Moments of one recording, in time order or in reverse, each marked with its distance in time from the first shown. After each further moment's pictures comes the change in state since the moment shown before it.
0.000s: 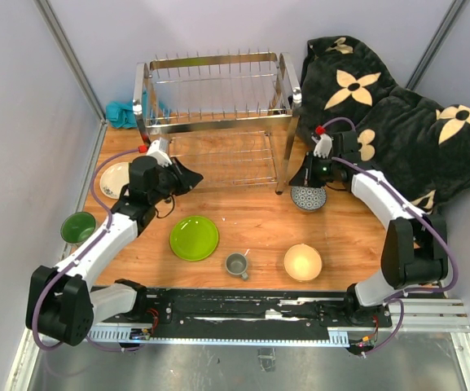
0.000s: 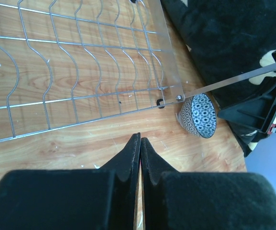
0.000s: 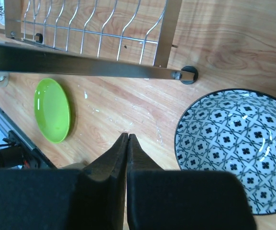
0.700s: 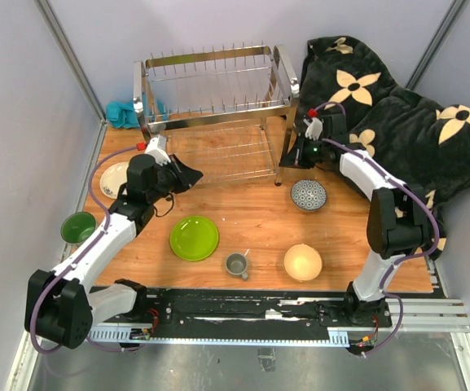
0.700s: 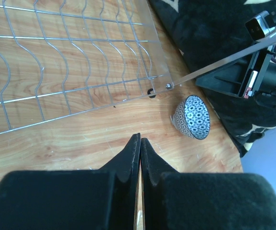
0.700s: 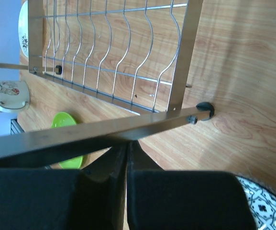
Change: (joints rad) left arm 0.001 -0.009 0.027 -0.012 0.006 0.003; right arm 0.014 0.271 0.246 0.084 -0.067 0.098
